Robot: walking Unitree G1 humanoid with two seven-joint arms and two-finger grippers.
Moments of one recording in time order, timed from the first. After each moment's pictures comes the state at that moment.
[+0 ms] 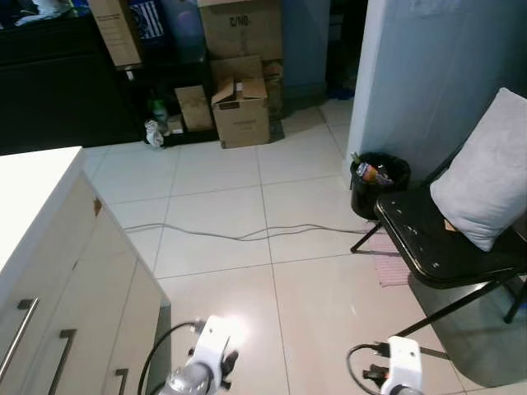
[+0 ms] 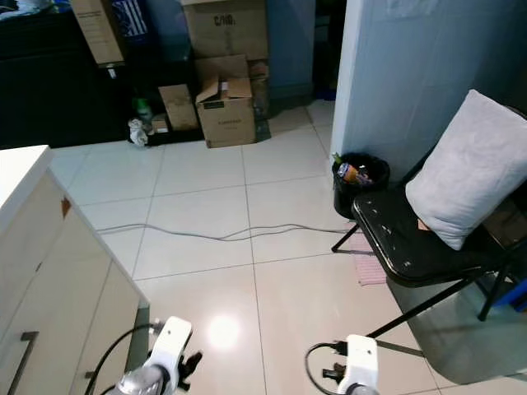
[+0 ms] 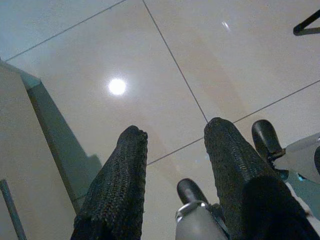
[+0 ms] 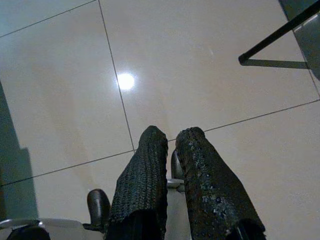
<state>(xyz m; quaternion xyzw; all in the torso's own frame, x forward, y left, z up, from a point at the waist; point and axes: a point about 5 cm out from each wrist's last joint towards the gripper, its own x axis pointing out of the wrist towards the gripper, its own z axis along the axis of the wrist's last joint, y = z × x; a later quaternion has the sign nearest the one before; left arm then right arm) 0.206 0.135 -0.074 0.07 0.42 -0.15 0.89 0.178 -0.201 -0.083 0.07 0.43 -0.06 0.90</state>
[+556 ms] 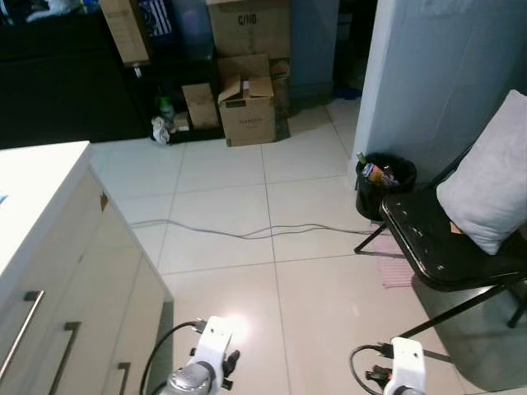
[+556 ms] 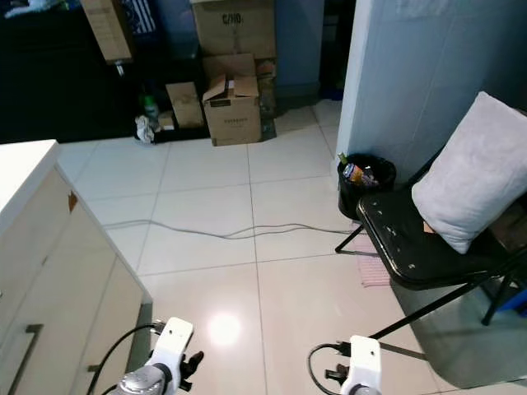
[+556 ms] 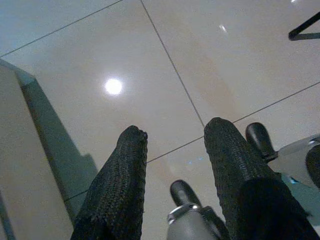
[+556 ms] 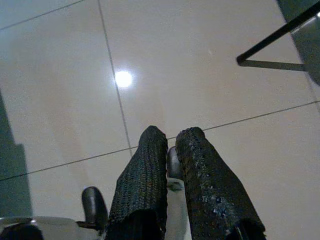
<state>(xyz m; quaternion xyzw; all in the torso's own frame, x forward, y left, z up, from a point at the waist) 0.209 0.128 -0.072 0.07 0.41 -0.16 0.89 0.176 -0.208 -0.083 0.07 0.44 -0.06 0.90</state>
